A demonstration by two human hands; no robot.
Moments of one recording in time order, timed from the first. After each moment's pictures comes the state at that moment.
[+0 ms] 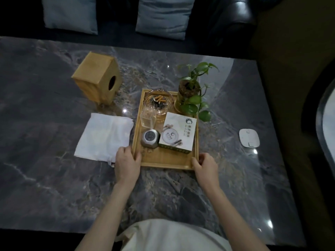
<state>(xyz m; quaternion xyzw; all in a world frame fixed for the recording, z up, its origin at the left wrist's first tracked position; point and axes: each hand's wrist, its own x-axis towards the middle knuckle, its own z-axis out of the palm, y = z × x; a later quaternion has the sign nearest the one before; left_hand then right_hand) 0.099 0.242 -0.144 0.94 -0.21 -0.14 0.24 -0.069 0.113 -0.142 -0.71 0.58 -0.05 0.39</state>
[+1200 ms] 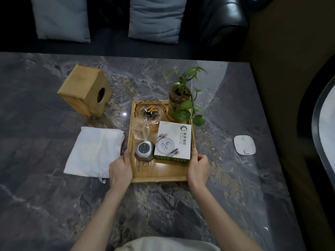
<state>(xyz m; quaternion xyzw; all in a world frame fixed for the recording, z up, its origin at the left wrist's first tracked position) 0.108 0.211 -0.133 0.92 -0.14 -0.19 0.31 -0.034 0.089 -0.148 -0.53 0.70 -0.19 0.44</state>
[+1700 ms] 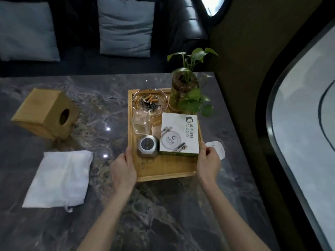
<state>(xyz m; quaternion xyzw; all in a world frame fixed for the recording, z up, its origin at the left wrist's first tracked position) 0.059 0.127 -0.097 0.89 -0.22 -0.13 0.38 -0.093 0.011 -0.105 -0.56 0.67 -0.28 0.39</state>
